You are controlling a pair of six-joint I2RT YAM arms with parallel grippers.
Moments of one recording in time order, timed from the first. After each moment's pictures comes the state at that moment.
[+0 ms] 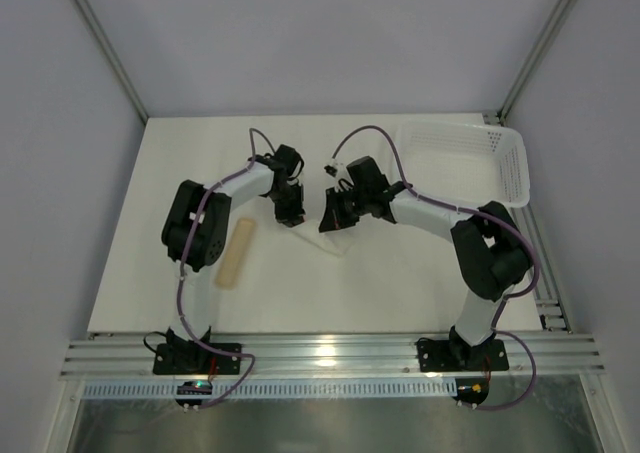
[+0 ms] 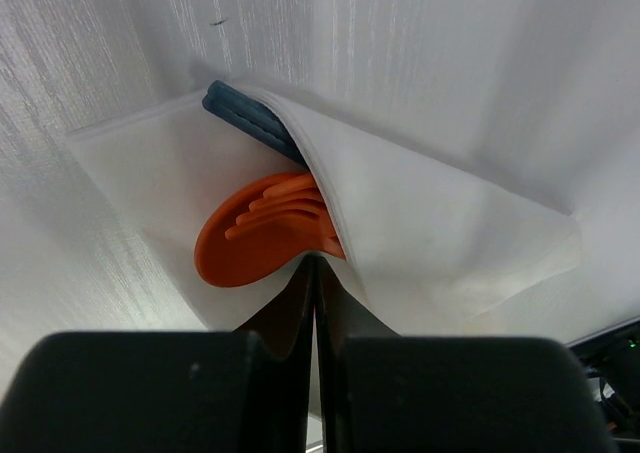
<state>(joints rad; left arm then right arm) -0.46 2.10 1.52 -0.76 0.27 -0.49 0.59 1.78 1.15 -0.19 -0.51 0.34</state>
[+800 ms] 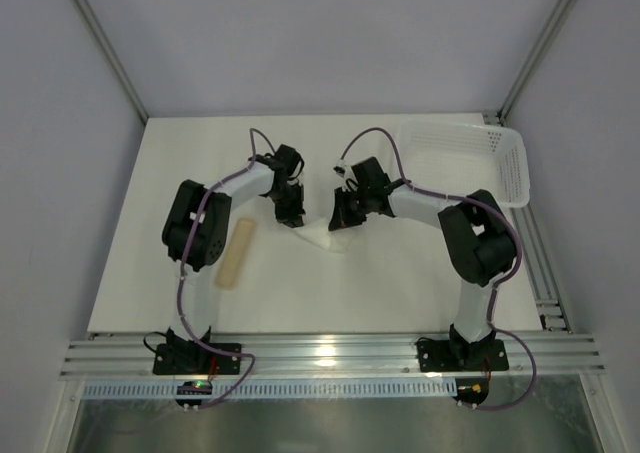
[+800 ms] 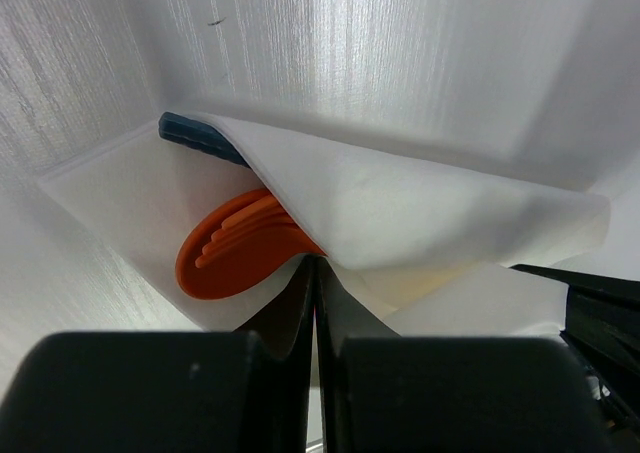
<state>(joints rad) -0.46 2.10 1.52 -0.76 0.27 -0.49 0.52 1.89 1.17 -0.20 -0.46 0.34</state>
